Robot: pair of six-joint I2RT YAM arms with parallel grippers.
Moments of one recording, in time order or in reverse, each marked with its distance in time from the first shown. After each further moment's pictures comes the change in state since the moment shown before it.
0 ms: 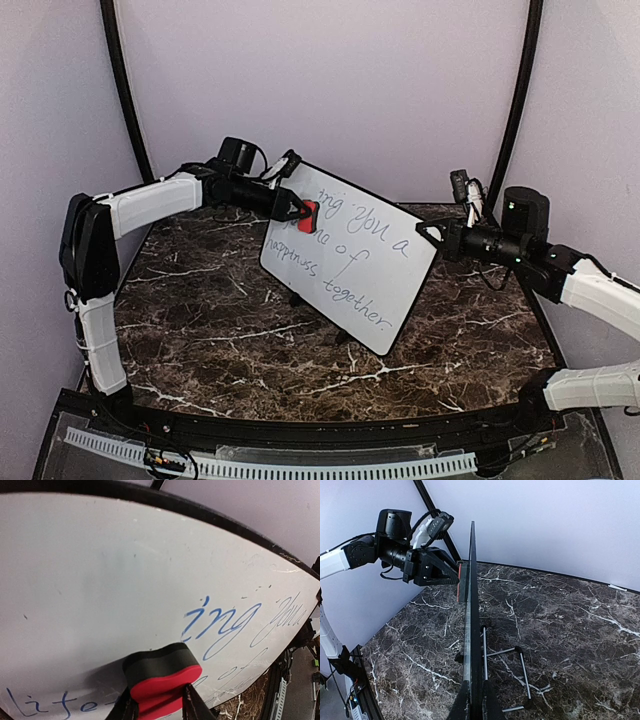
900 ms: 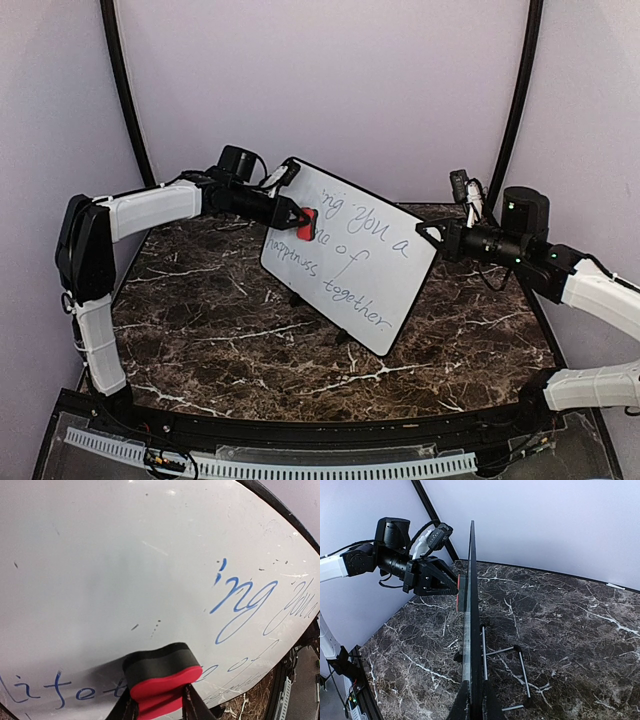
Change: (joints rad) left arm -0.011 -0.024 -0.083 0.048 -0.040 -0.008; right arm 0.016 -0.005 0.006 -0.016 0.026 0.000
